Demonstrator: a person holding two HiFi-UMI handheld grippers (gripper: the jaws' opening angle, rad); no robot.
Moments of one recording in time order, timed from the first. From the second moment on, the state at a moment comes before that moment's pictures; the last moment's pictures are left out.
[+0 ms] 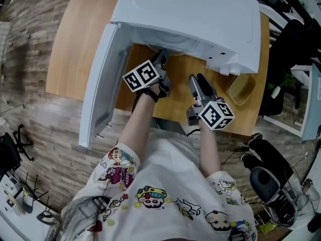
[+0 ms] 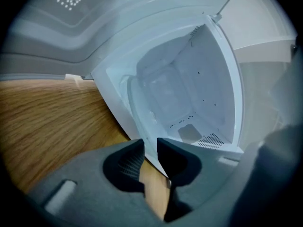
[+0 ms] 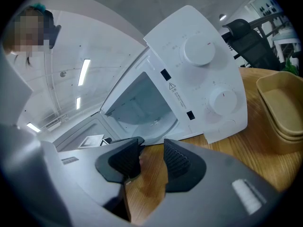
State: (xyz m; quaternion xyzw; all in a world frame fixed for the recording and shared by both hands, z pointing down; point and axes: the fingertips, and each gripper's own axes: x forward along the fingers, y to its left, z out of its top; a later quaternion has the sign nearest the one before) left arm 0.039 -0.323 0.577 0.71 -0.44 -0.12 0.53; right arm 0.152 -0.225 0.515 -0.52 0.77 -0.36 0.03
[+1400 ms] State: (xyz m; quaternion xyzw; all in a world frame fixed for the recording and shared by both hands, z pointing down) left arm 0.032 -0.257 0.581 0.70 -0.43 -0.14 0.56; right arm 0.115 -0.269 0.582 -0.47 0.68 -0.55 0.14
